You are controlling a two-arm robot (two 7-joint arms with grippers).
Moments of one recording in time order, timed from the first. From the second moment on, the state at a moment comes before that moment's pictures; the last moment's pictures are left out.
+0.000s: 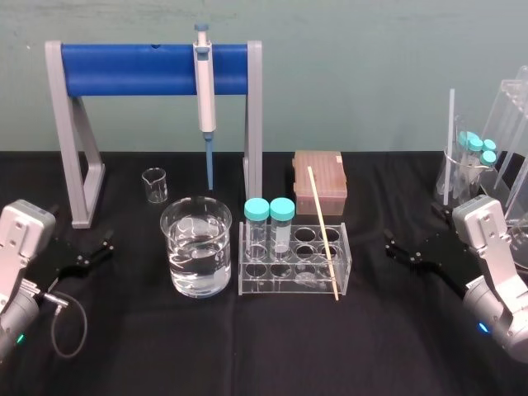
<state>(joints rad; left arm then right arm) -0.20 0.60 0.45 -1.41 -0.25 -0.12 0.03 0.20 0.60 -0.45 -1.41 0.25 -0.12 -0.03</state>
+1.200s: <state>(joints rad) -0.20 0.60 0.45 -1.41 -0.25 -0.12 0.03 0.20 0.60 -0.45 -1.41 0.25 -0.12 -0.03</state>
